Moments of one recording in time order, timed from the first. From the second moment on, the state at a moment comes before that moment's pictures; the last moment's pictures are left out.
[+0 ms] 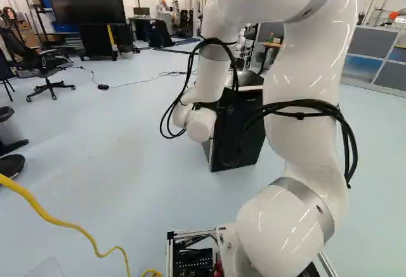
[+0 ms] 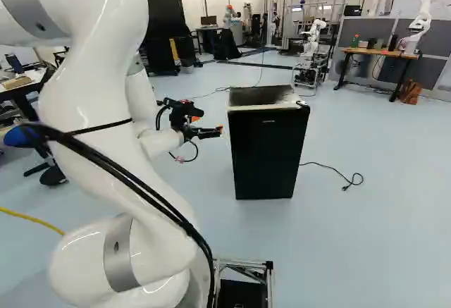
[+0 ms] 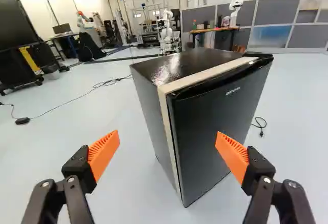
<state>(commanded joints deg) 22.7 -21.7 -30.5 48.7 71.9 0.0</state>
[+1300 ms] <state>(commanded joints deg) 18.9 -35.5 -45.4 54.2 74.0 0.0</state>
